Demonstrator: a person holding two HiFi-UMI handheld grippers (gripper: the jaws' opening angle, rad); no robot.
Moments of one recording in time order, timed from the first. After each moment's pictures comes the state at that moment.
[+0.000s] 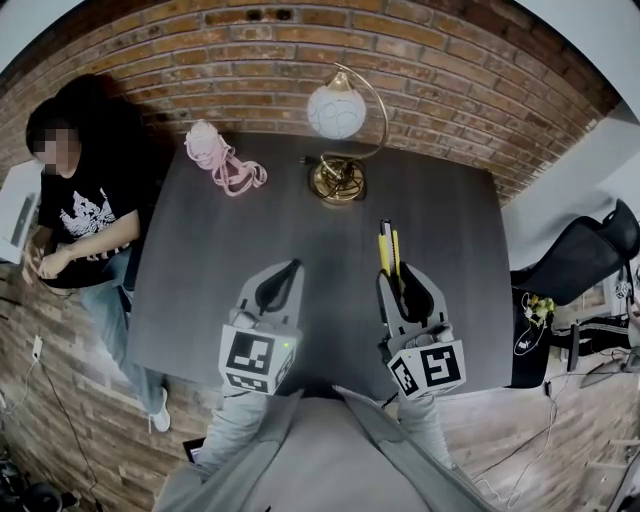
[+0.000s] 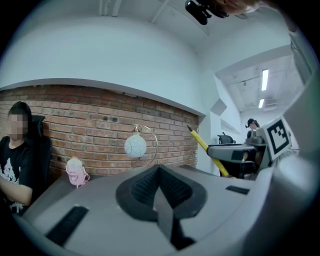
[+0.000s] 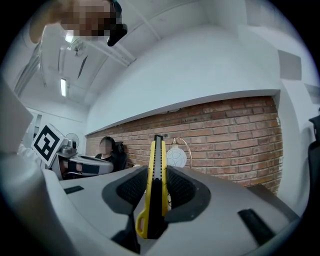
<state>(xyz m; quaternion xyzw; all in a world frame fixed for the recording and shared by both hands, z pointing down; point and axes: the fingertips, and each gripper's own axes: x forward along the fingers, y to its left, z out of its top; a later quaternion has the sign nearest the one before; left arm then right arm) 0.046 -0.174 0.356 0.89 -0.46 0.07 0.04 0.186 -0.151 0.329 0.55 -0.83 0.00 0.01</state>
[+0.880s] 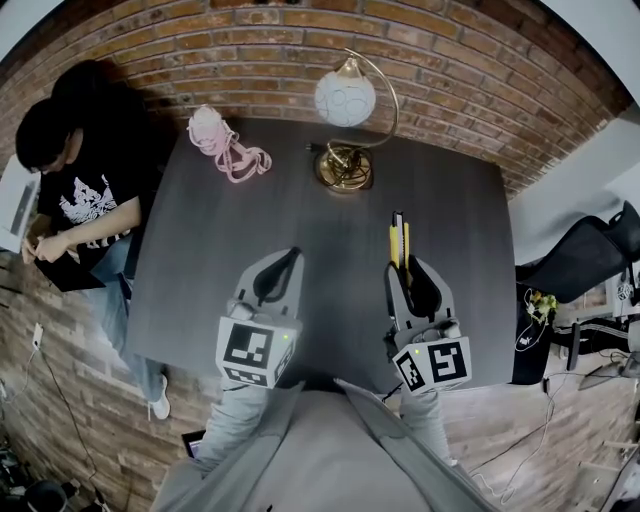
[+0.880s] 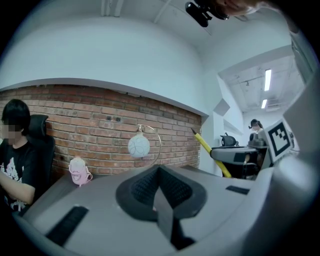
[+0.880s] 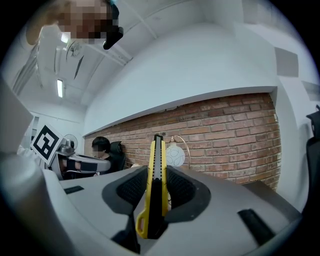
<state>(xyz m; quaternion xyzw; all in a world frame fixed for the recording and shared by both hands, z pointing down) 0.037 -0.179 0.355 0.88 -0.47 0.06 0.04 0.189 -0.156 0.333 0.56 -0.83 0.01 0.01</state>
